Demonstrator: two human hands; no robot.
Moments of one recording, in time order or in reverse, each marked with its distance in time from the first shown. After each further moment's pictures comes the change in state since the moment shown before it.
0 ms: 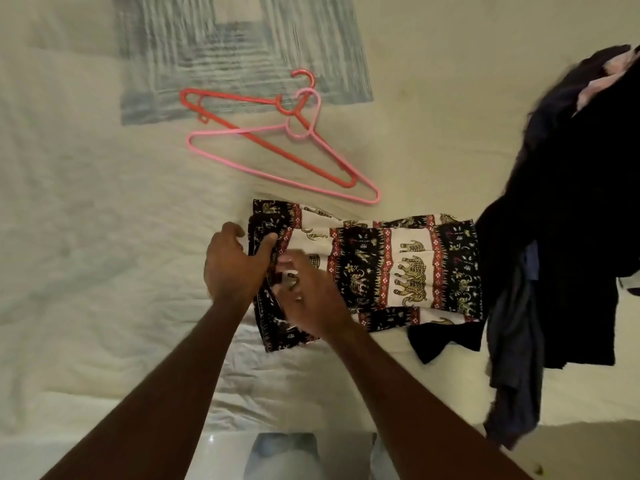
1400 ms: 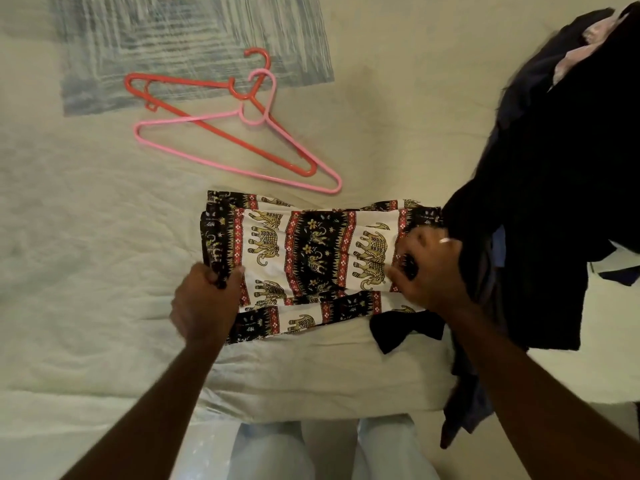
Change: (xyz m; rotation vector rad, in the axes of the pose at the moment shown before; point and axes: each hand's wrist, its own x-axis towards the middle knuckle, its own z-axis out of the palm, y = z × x) left_hand -0.068 0.017 0.016 0.132 0.012 -0.183; right_hand -0.062 0.149 -0.207 -0.689 0.218 0.044
